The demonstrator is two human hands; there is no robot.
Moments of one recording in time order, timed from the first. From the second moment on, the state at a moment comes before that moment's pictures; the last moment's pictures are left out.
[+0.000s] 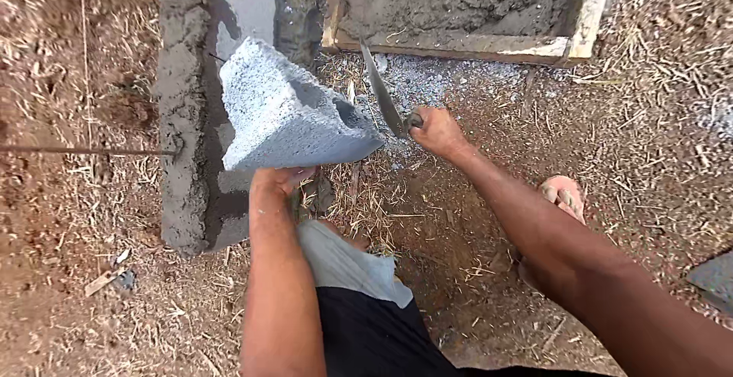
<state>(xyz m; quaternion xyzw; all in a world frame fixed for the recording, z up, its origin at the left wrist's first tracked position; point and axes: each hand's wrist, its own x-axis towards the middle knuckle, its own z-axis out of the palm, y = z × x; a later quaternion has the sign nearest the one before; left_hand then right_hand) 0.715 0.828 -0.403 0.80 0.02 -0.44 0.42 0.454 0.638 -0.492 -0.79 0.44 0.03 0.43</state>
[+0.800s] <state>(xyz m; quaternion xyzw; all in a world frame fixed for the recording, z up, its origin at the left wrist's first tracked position) 0.717 0.810 -0.452 0.61 0.05 -0.67 0.43 0.438 0.649 -0.527 -0.76 0.39 0.06 0.52</state>
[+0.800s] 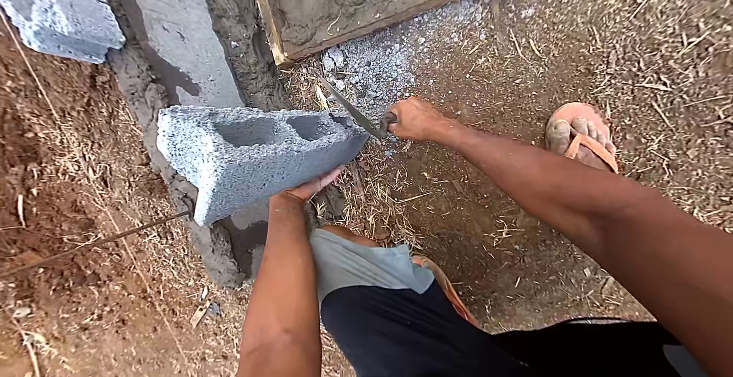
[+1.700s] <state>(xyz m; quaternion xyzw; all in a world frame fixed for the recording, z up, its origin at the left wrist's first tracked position) 0.725 0.807 -0.470 0.57 0.03 -0.71 0.40 0.489 0.637 -0.499 -0.79 0.36 -0.02 0.49</state>
